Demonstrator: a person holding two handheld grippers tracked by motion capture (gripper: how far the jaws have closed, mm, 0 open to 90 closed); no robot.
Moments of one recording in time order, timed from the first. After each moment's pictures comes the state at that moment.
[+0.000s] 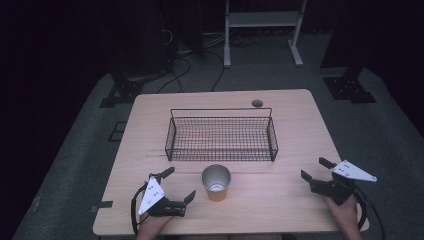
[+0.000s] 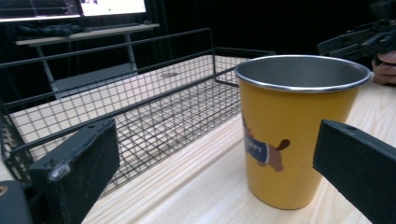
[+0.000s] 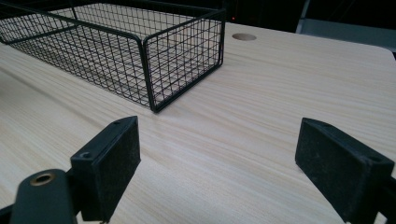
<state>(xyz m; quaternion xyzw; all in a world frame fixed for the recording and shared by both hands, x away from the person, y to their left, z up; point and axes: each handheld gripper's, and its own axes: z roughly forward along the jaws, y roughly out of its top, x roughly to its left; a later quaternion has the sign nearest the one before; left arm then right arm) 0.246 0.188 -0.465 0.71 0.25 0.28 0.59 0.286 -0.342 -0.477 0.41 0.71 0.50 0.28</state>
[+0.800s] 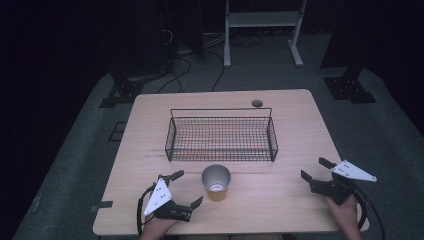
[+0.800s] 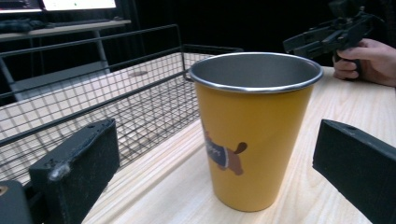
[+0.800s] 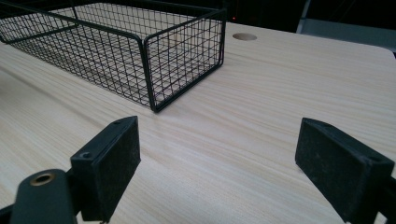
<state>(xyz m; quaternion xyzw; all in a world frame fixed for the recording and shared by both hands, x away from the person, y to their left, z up) 0.244 0.172 -0.467 0.73 0.21 0.24 0.60 0.286 -0.342 -0.477 0.41 0.71 0.50 0.28</state>
